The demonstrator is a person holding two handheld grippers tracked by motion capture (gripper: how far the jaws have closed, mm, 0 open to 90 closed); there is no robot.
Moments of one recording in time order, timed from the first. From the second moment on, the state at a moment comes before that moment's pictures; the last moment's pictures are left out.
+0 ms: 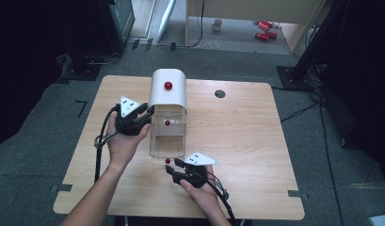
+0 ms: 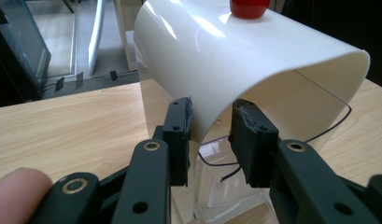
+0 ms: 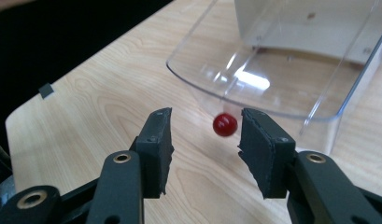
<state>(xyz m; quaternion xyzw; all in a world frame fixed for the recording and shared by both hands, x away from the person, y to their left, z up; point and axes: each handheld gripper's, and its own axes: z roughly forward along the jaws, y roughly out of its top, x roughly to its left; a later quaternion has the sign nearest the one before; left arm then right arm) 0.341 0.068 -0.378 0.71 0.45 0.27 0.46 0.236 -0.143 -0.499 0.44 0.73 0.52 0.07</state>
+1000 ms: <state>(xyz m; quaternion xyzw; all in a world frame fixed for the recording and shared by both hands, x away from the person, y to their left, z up) 0.347 0.066 -0.379 0.71 0.46 0.28 0.45 0.257 -0.114 -0.523 0.47 0.75 0.47 0.05</state>
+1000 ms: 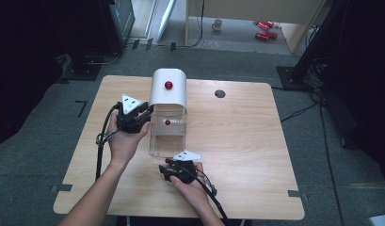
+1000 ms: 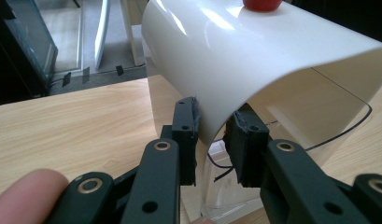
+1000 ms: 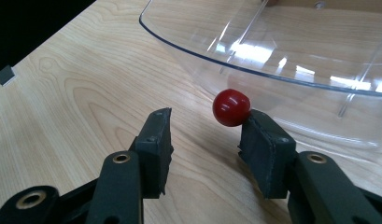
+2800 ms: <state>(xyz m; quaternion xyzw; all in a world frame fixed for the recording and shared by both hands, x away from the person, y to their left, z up) 0.352 0.051 -0.387 0.70 0.49 0.32 0.41 0.304 -0.133 -0.493 0.46 0.73 0.50 0.08</state>
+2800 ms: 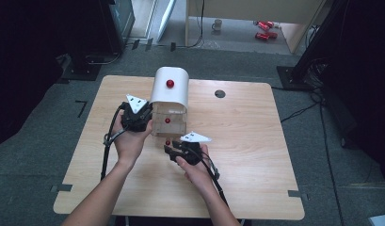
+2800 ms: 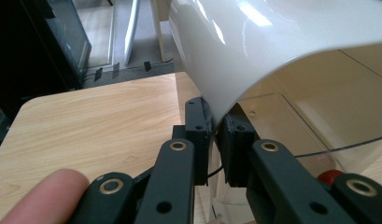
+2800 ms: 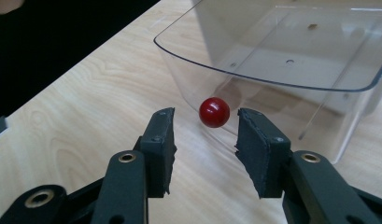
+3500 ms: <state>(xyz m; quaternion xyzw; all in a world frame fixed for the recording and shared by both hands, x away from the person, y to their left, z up) 0.352 0.049 -0.385 0.70 0.49 0.33 0.40 0.341 -0.135 -0.483 0.46 0.73 0.50 0.09</state>
